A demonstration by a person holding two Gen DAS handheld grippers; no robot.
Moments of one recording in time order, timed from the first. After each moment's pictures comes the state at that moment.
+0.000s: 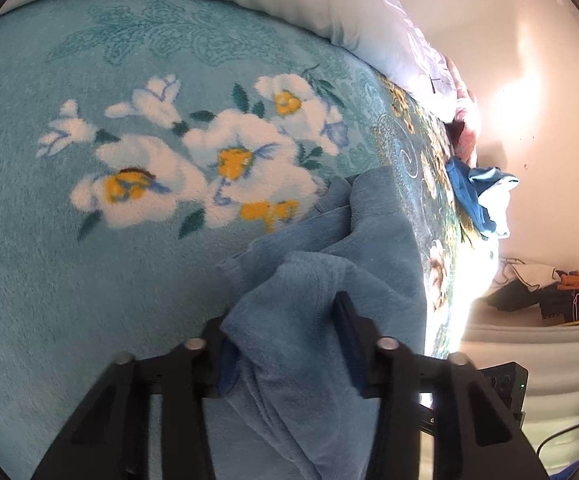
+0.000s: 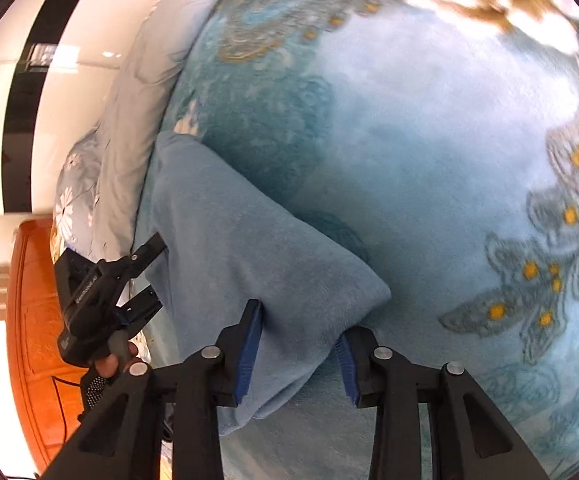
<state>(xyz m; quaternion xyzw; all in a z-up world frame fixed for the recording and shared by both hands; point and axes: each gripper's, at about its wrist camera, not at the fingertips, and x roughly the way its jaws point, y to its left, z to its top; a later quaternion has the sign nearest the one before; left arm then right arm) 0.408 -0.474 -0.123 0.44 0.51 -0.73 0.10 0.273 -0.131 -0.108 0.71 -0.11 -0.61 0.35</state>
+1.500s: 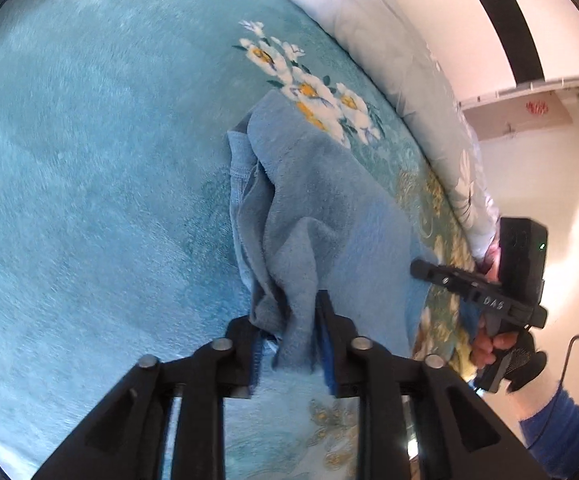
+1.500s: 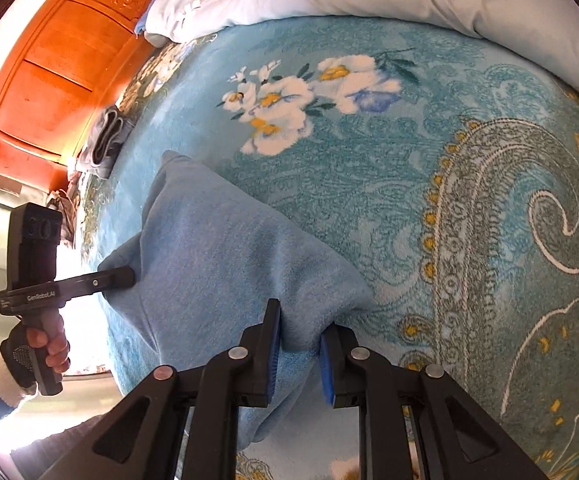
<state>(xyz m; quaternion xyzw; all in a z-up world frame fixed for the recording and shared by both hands) 0.456 -0.286 -0.084 0.26 0.62 -0.65 0.36 0.169 -0.291 -0.084 0.50 0.40 -0.33 0.69</state>
